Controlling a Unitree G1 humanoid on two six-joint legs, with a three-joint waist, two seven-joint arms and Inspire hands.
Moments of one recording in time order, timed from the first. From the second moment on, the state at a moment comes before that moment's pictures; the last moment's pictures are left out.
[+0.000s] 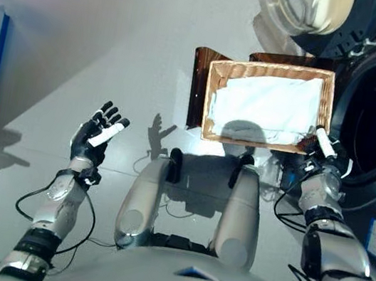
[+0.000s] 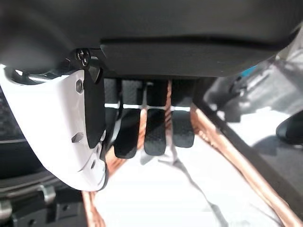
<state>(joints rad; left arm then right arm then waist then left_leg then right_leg) 0.20 0.36 -0.13 0.32 -0.77 -0.20 -0.03 -0.42 -0.45 -0.08 1.14 0.80 -0.23 -0.19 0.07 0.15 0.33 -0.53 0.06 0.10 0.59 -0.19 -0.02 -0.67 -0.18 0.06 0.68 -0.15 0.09</state>
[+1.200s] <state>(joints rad) 0.19 0.35 -0.14 0.32 -0.75 -0.18 -0.03 -0.58 -0.50 -0.10 1.37 0.81 -0.19 -0.24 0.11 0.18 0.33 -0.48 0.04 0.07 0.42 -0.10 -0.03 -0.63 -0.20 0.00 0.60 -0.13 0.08</state>
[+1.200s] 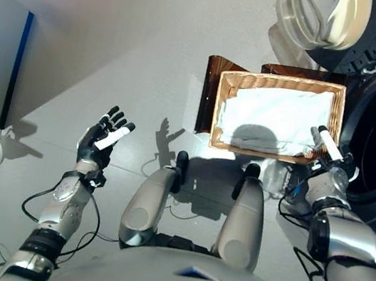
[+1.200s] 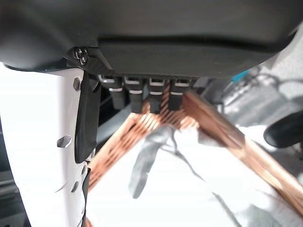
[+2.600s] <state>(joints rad) 0.17 0.37 -0.17 0.30 -0.77 -0.17 -0.06 -0.63 -0.50 0.00 1.35 0.79 -0.17 -0.17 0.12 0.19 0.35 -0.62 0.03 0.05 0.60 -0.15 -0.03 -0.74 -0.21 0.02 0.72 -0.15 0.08</state>
